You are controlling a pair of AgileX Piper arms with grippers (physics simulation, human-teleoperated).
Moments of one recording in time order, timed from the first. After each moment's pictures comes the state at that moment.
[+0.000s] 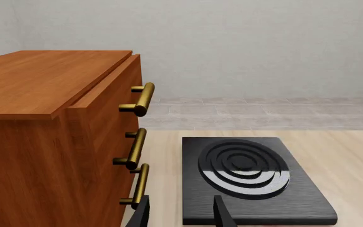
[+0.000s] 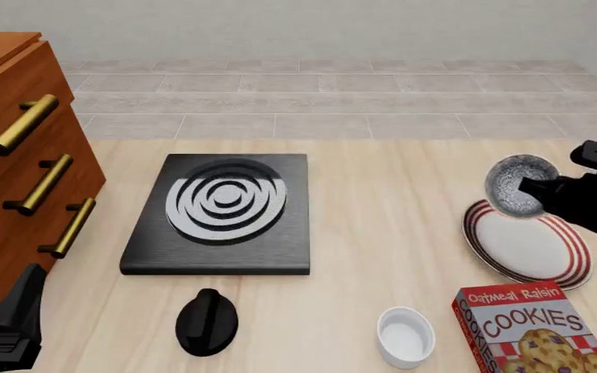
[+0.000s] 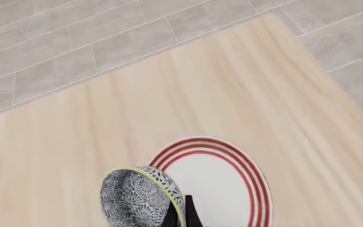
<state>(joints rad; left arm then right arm) 0.00 0.00 0.00 0.00 0.00 -0.24 1.46 -0.68 -0.12 0.19</state>
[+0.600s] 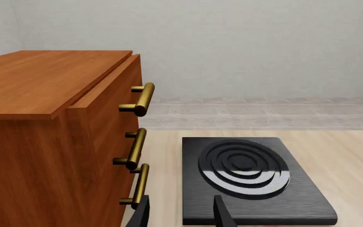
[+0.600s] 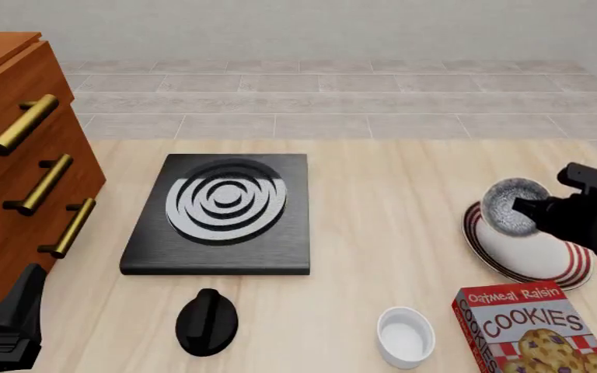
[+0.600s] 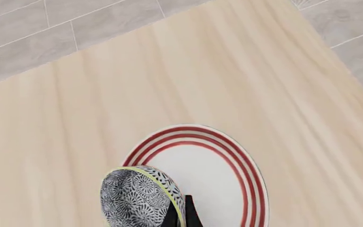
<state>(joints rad) 0.00 0.00 0.00 0.00 0.00 -0.28 1.62 -0.68 -0.19 0.15</state>
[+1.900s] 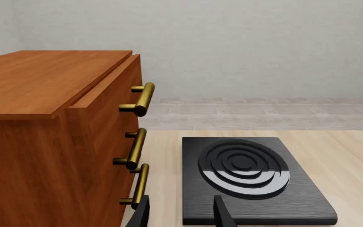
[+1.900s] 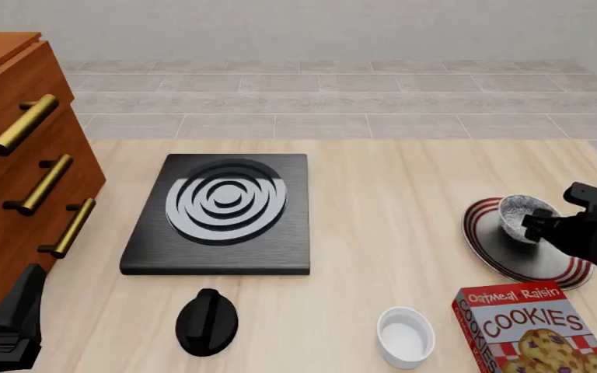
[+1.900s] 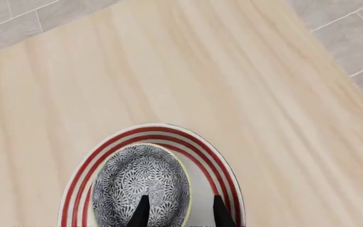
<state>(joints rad) 0.00 0.00 0.00 0.00 0.00 -0.37 1.79 -0.71 -0.28 0.09</state>
